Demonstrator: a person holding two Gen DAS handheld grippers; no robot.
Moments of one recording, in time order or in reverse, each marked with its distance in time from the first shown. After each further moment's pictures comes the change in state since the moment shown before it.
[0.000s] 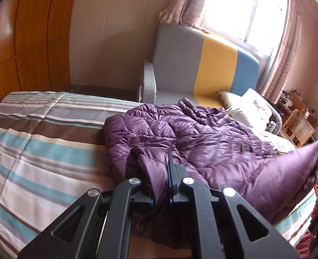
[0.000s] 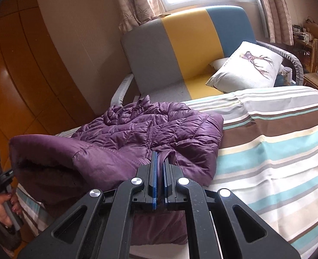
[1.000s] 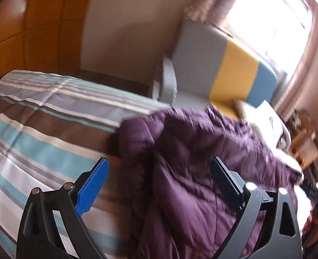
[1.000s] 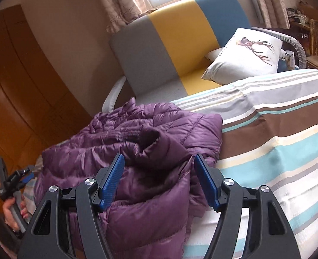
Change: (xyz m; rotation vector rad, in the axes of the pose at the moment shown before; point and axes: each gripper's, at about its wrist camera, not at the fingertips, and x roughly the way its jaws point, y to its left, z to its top) left arm 0.070 0.044 0.010 -0.111 0.038 0.015; right arm 0.054 -0.039 0.007 0.069 0.009 0.032
